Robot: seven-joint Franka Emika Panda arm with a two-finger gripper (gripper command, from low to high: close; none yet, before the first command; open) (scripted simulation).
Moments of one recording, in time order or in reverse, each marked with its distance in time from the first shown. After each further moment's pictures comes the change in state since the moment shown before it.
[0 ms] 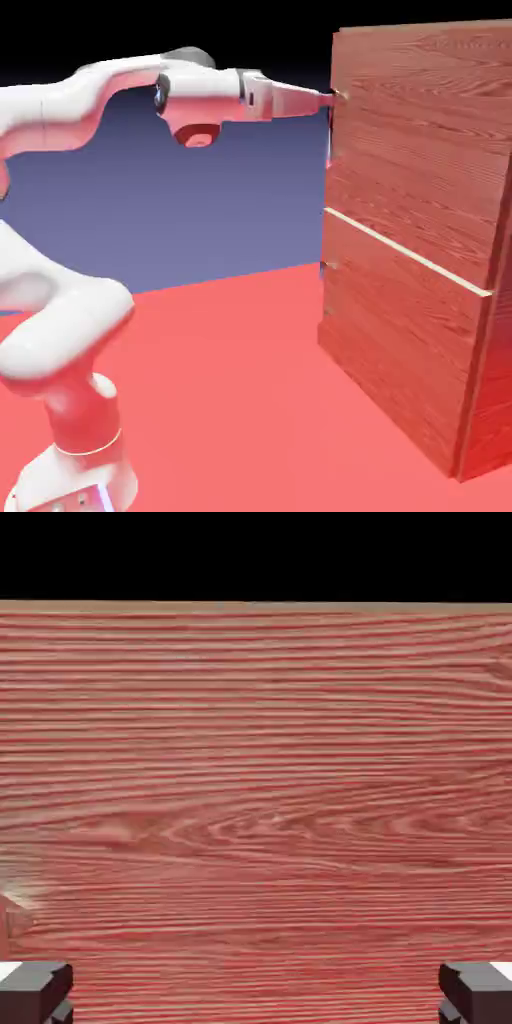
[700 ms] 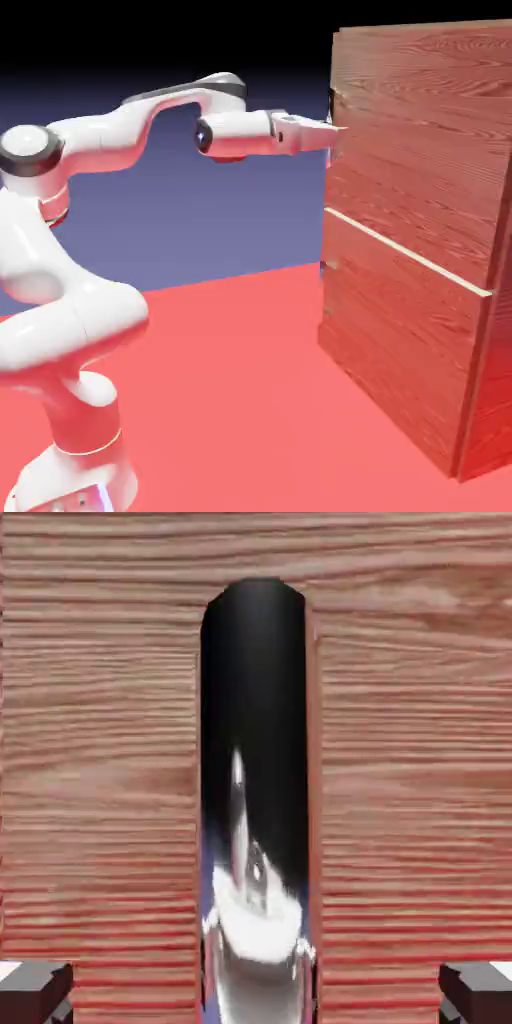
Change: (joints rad) arm -0.373 -0.102 0.325 0.251 0.532 -0.043 -0.290
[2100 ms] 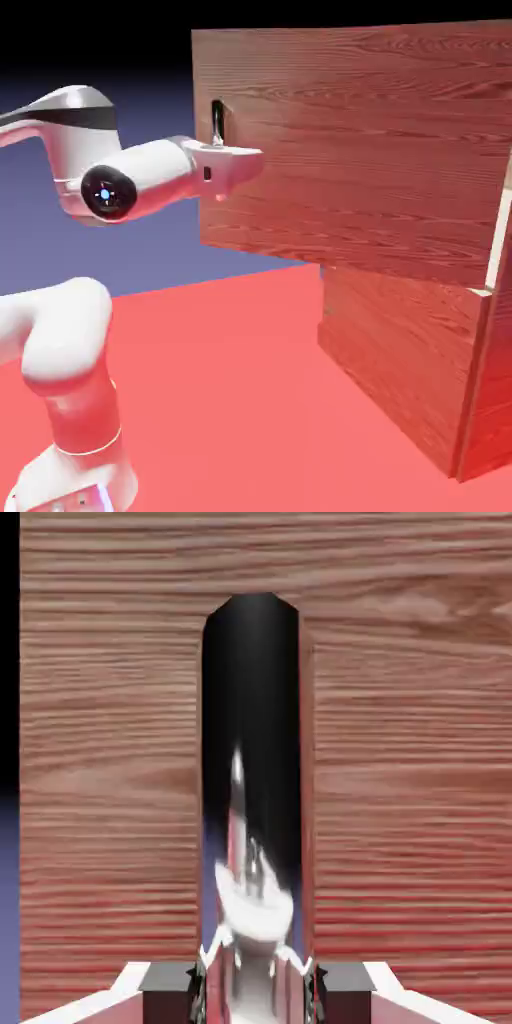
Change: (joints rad) arm 0.900 -0.480 -1.400 -0.950 -0.968 -1.017 -0.030
